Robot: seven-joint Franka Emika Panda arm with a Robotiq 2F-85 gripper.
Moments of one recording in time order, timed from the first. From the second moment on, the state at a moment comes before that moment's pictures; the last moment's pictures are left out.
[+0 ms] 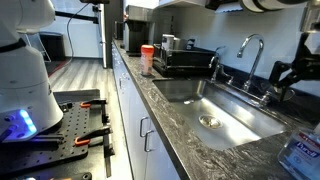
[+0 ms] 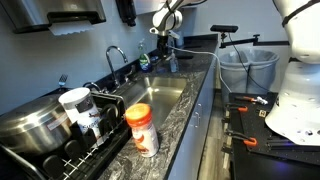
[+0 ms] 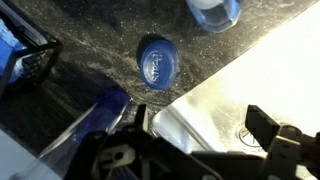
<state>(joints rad) -0.48 0.53 -0.06 -1.59 0.09 2.40 -1.36</state>
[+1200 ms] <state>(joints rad) -0.38 0.20 -0.08 -2.10 0.07 2.53 -1.42</state>
